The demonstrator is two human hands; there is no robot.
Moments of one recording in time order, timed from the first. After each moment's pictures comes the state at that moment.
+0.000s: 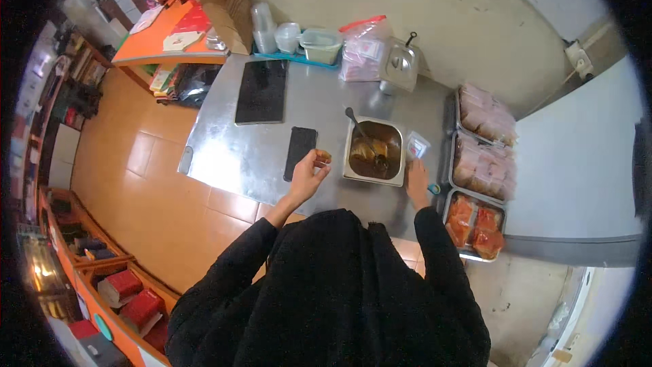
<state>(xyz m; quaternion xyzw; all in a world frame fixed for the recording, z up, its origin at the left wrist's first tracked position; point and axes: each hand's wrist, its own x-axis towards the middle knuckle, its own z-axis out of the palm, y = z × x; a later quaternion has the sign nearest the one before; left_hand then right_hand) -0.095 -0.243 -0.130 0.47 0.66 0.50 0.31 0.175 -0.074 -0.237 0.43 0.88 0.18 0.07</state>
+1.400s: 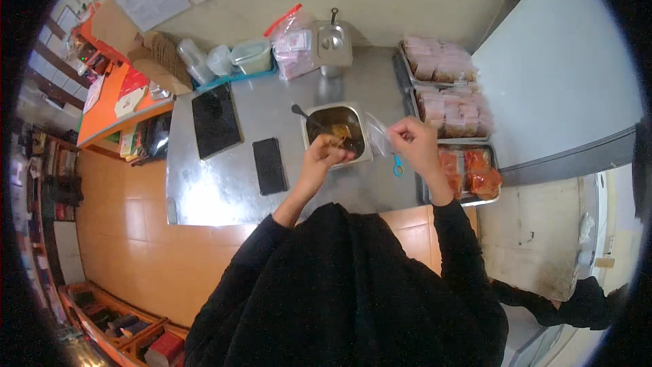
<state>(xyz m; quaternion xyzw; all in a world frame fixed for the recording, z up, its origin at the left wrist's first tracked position) -0.023 -0.185 -0.090 0.40 0.43 0.57 0.58 0.172 -0.120 -0.034 0.46 0.76 -0.26 -0.38</state>
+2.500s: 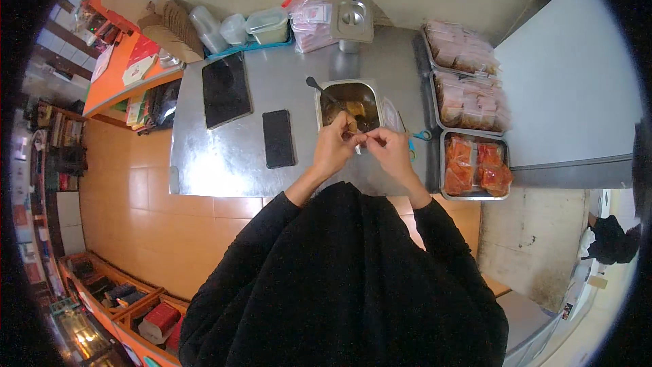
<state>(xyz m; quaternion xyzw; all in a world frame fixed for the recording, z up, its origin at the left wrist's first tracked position) -0.013 -0.193 -0.082 0.55 0.57 0.51 0.34 0.126 -0.162 -0.094 0.43 0.71 -0.42 -0.36</state>
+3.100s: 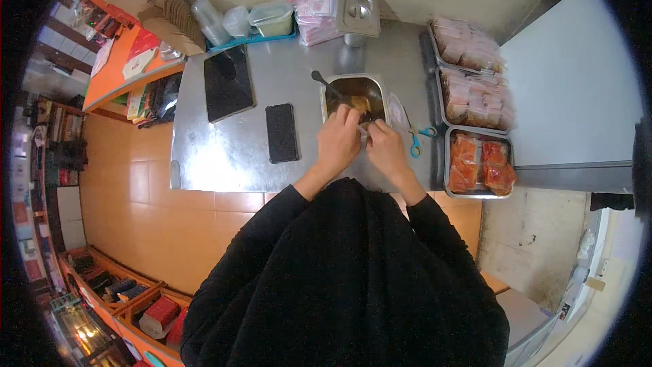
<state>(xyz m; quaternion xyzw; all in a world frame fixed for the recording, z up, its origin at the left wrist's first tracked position) -0.016 -0.190 -0.092 0.69 0.63 0.36 0.02 0.108 -0.165 -0.099 0.43 0.85 -0.16 -0.27</state>
